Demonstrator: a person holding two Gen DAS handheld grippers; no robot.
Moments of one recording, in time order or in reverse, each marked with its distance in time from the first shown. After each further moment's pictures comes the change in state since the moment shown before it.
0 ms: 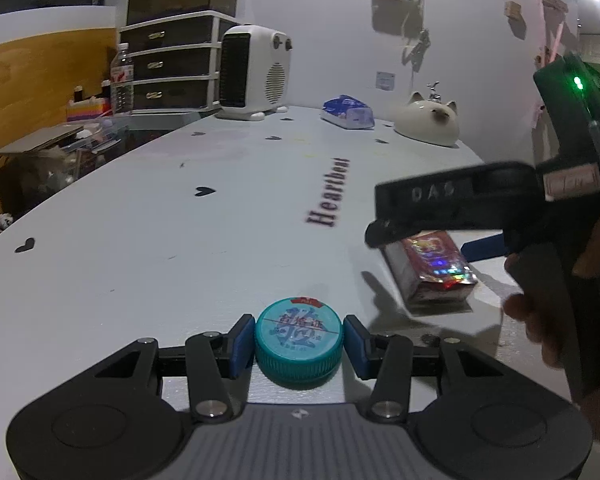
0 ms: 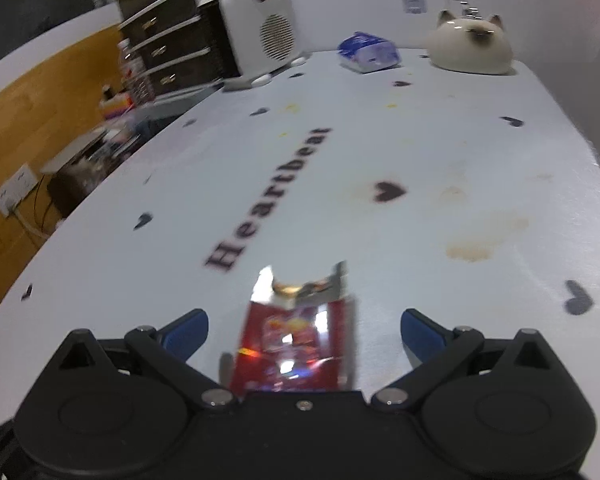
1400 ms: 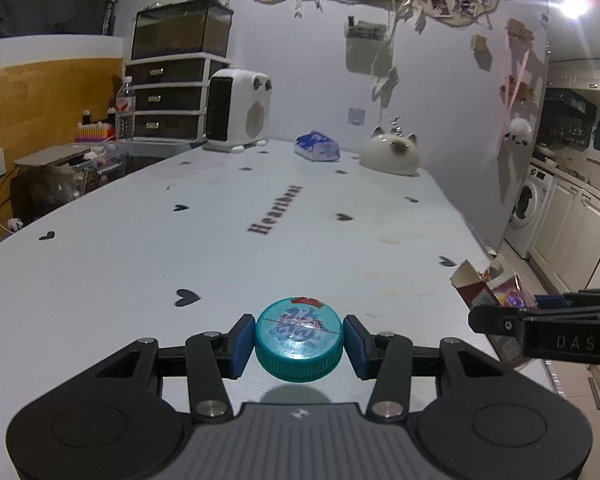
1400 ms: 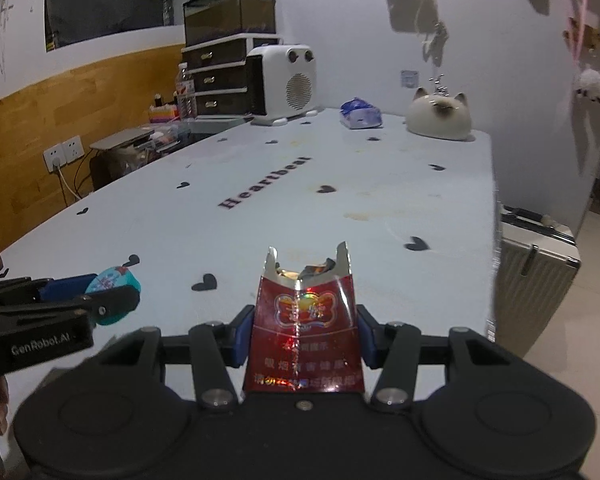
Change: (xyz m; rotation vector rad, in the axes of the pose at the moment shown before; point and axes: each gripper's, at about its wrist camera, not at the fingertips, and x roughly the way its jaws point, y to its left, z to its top) left arm -0.103 -0.076 -0.038 -0.023 -0.110 -0.019; right arm -0.185 -0.071 -0.111 -0.191 -0.177 -0.007
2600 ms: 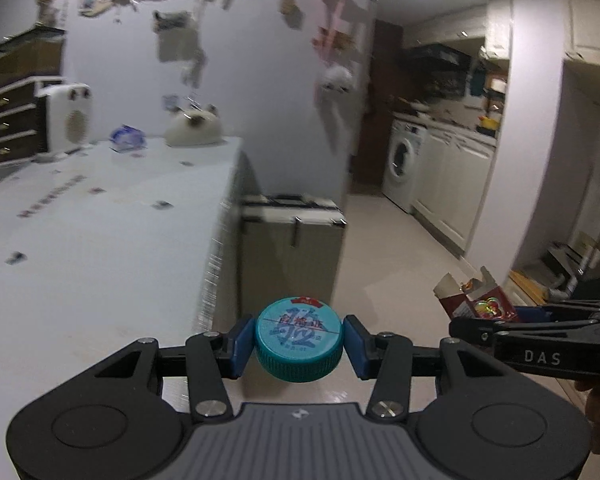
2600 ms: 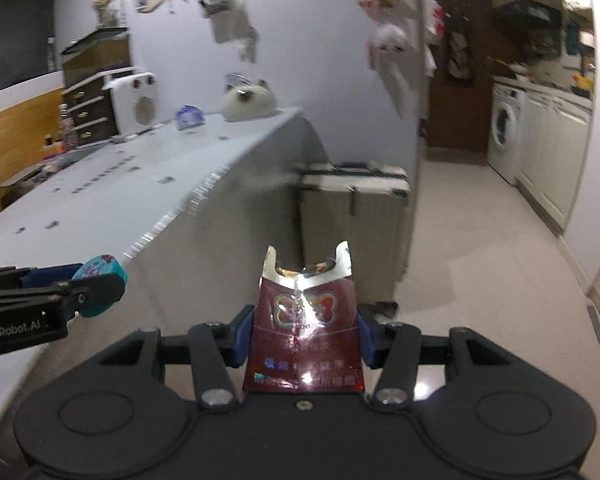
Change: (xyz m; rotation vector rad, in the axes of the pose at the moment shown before) left arm -0.048 -0.261 -0.101 0.187 0.041 -0.303; right arm -0.174 -0.207 -0.162 0.208 -0.037 -0.276
